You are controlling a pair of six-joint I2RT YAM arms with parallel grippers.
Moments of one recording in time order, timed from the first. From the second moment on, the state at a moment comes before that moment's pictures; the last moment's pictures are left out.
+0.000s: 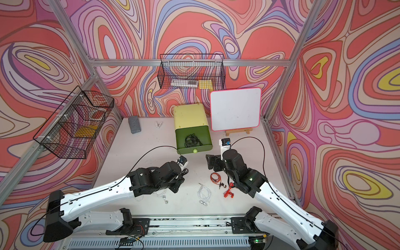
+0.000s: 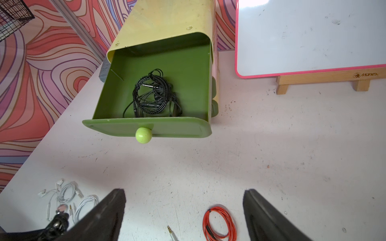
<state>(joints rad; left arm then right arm) -1.07 1.21 1.03 -0.75 -0.23 -0.36 0.68 0.90 0.79 -0.40 0.22 0.40</state>
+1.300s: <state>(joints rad) -0.70 1.69 1.54 -0.57 0.01 -0.14 0.68 0.91 0.71 -0.30 0.23 0.42</state>
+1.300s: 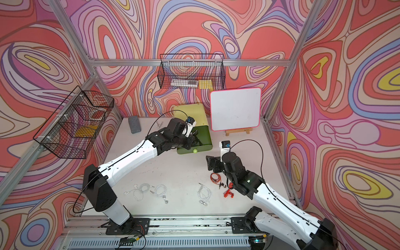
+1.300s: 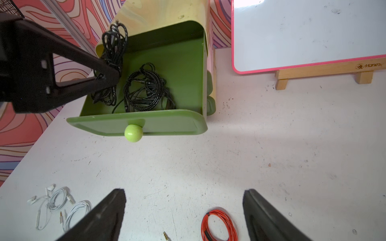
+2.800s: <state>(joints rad) -0.69 0.83 0.51 -0.14 -0.18 -0.22 0.70 1.32 0.90 -0.13 -0.06 0.66</state>
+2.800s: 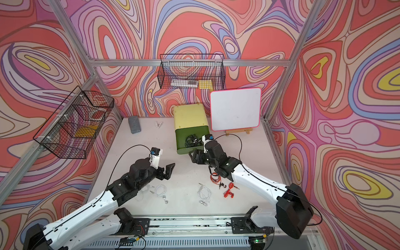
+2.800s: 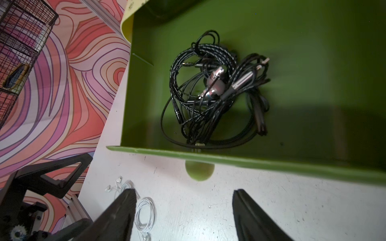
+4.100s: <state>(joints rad) -0.69 0.81 0.45 -0.05 -0.21 -0.18 0.70 1.41 0.99 -0.06 0.00 0.61</state>
